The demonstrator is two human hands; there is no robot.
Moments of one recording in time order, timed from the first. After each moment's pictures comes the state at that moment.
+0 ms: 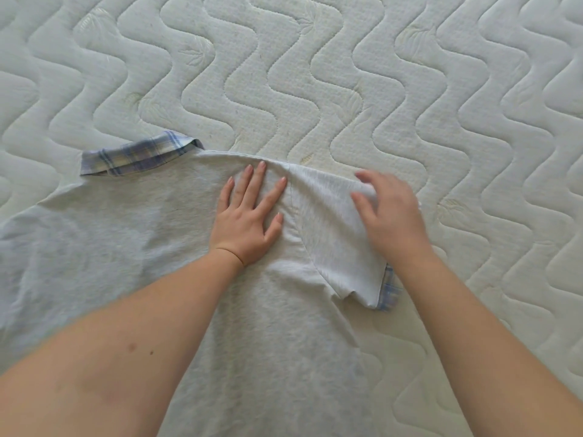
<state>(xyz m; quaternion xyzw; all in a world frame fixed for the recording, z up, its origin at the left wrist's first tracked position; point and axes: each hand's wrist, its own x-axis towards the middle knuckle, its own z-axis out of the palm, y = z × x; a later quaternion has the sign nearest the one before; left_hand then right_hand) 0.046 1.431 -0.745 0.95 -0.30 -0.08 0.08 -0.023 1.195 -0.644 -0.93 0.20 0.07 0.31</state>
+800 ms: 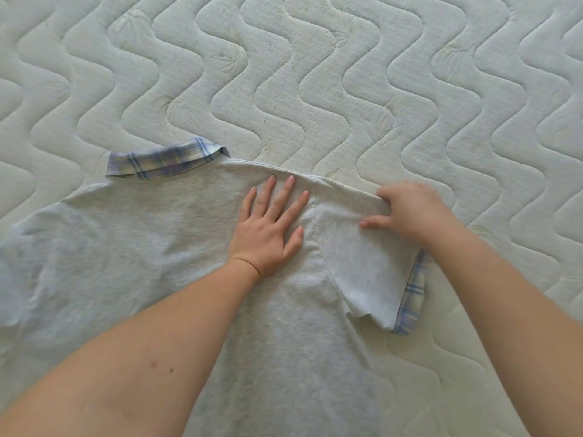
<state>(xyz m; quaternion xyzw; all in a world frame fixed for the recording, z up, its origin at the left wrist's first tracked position) 0.045 1.430 -0.740 0.94 -0.32 -0.07 0.07 0.031 1.160 -0.671 -0.95 0.05 0.28 0.12</state>
